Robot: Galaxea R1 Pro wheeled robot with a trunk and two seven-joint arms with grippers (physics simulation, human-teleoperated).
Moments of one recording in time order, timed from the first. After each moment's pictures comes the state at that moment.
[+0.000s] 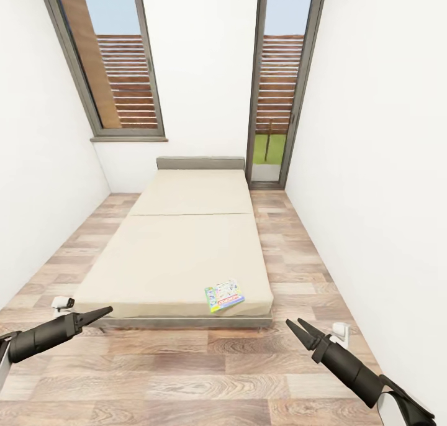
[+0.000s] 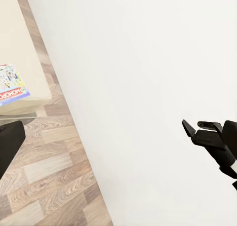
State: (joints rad) left arm -0.46 0.36 0.50 -0.89 0.04 0.67 -1.57; right arm -0.05 -0.05 -0.27 -1.45 -0.52 0.45 0.90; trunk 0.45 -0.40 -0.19
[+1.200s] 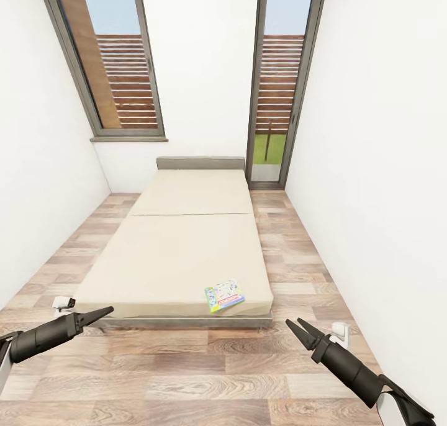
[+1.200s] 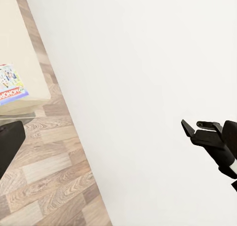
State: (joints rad) left arm -0.46 0.35 0.50 -0.89 0.04 0.67 -1.57; right arm -0.06 -0.05 -0.27 -1.45 -0.52 0.44 0.90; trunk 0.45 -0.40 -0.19
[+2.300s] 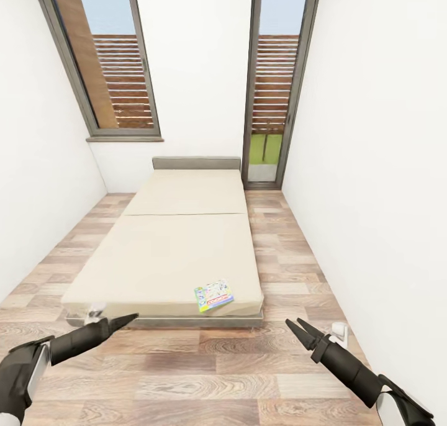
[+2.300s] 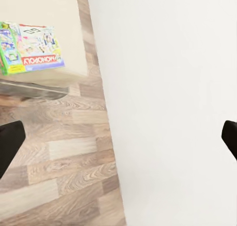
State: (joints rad) left arm -0.46 0.24 0.47 -0.85 0.02 0.68 -1.24; right arm -0.06 -0.04 -0.27 -1.45 -0.52 0.45 0.89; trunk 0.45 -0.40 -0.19
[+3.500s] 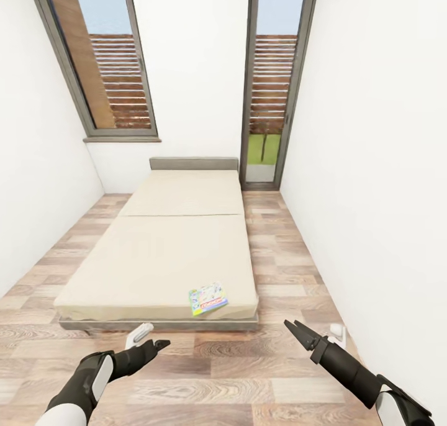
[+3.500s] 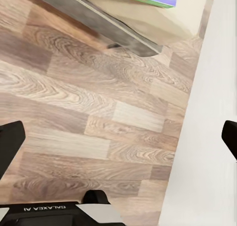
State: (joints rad) left arm -0.53 0.02 0.47 -0.56 0.03 0.58 -0.51; right arm -0.06 -0.04 -0.27 -1.45 -0.54 0.51 0.90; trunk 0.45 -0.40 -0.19
